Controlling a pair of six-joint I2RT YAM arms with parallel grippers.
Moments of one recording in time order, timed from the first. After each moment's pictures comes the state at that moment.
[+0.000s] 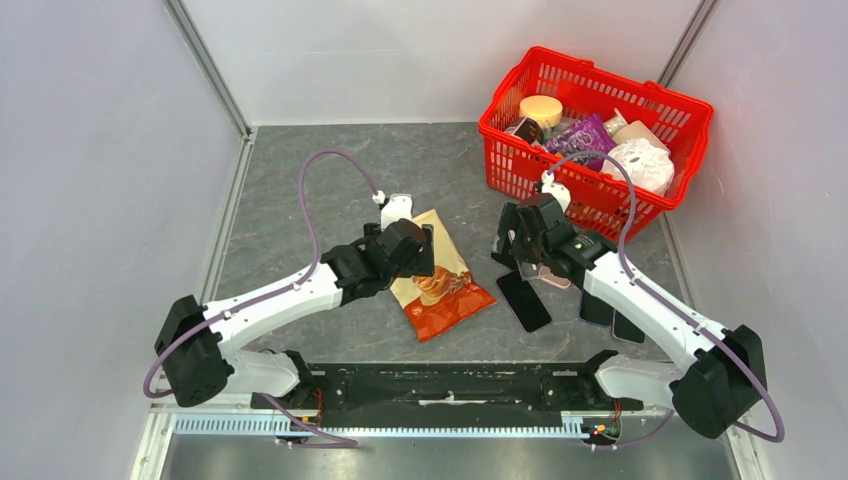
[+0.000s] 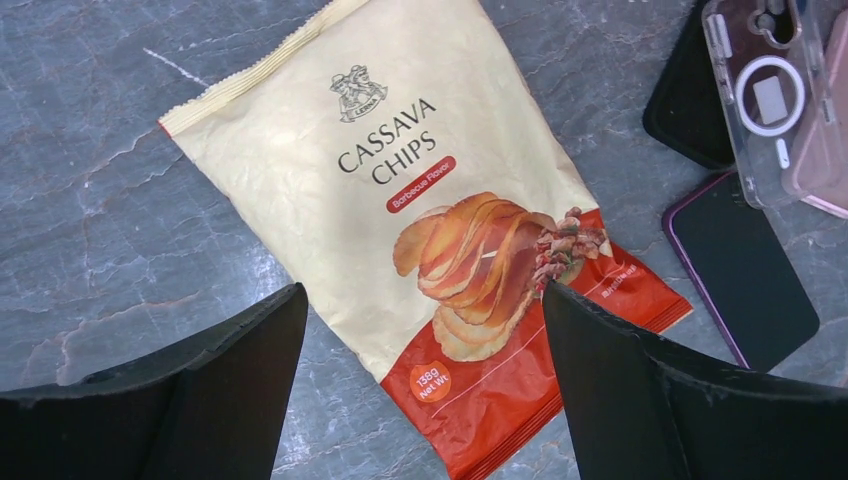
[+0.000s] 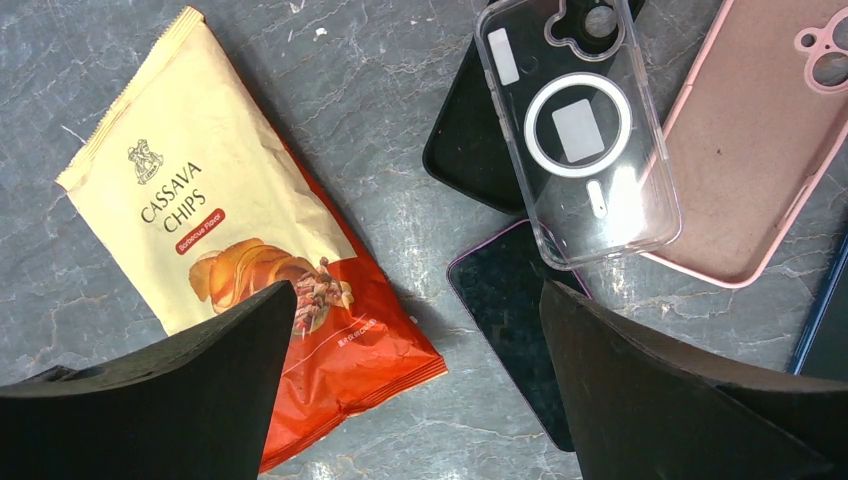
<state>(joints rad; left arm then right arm) -0.93 1.29 0.97 -0.48 -0.48 -0.67 0.57 1.18 0.93 -0.57 0.27 0.71</state>
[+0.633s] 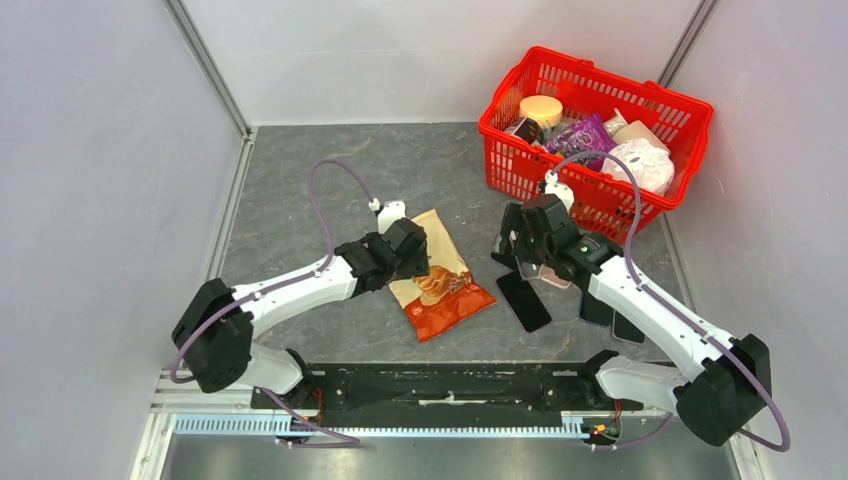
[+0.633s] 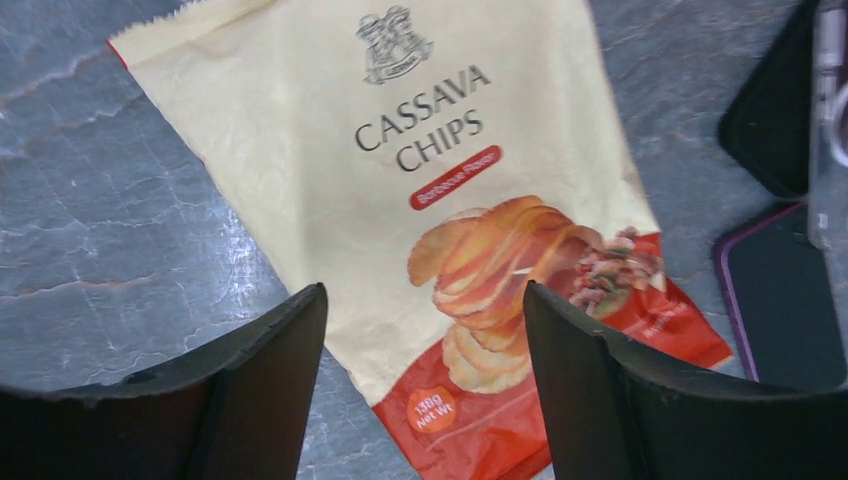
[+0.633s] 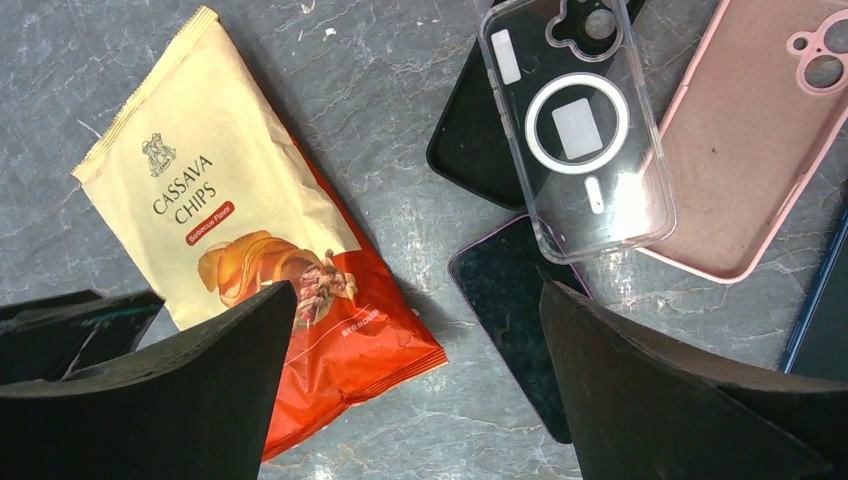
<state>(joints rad) -0.86 1.39 0.93 -0.44 -0.42 -0.79 0.57 1.14 0.93 -0.59 0.27 0.70</state>
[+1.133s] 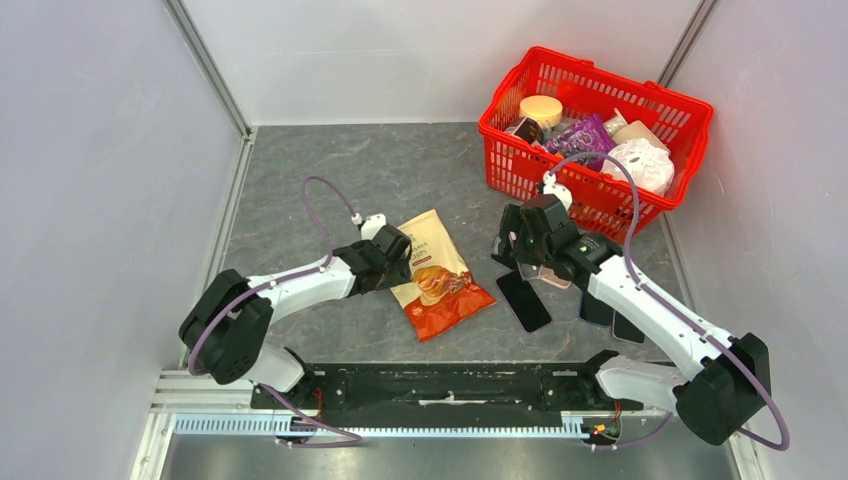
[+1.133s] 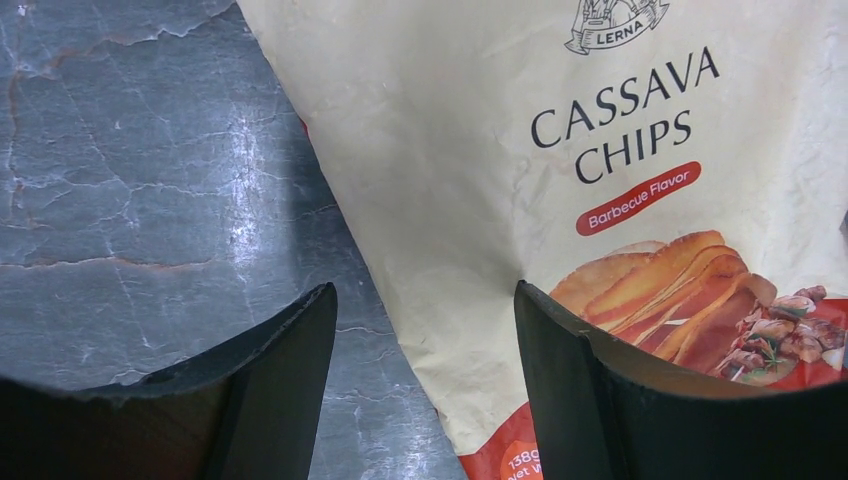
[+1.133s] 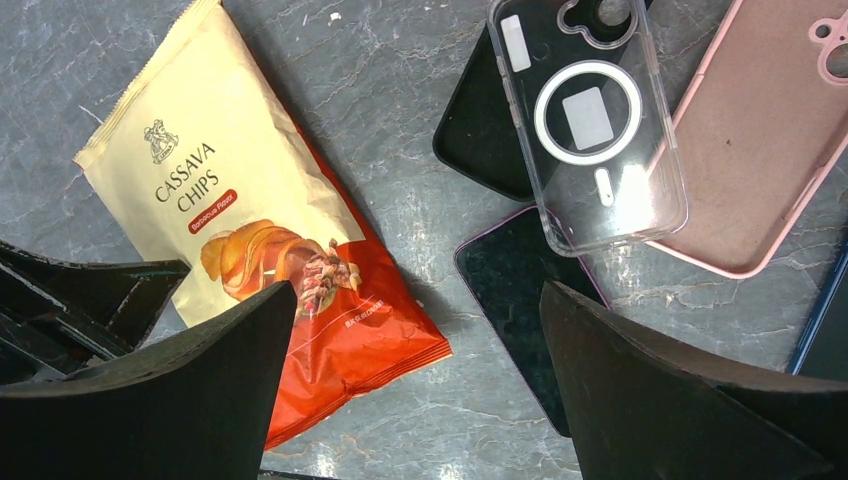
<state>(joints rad) -0.73 1.46 0.77 -0.36 -0.34 -0.85 0.57 1.15 0.93 -0.59 0.24 0.70</state>
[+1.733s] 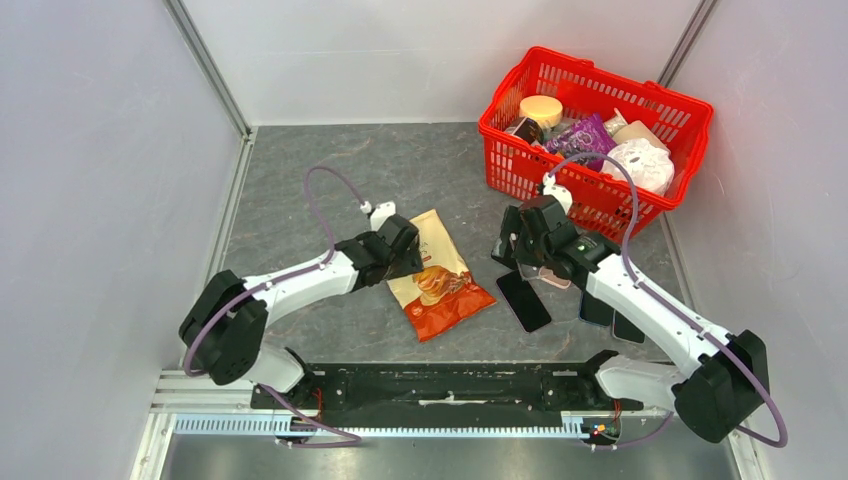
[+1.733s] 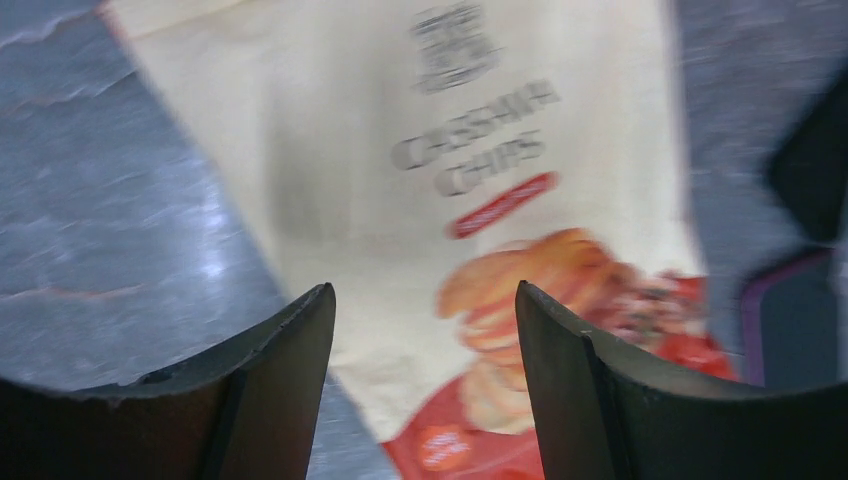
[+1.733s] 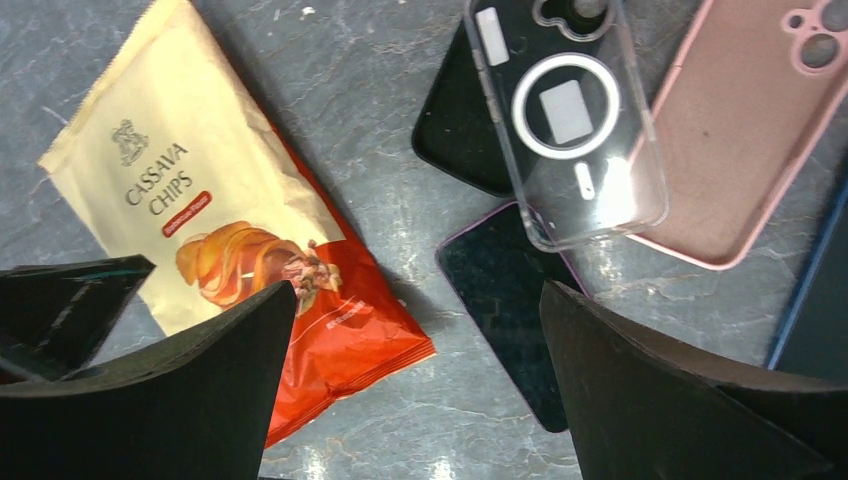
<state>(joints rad) -0.75 1.45 0.82 -0.35 -0.33 -0.84 0.57 1.16 0.93 -0.60 0.25 0.70</state>
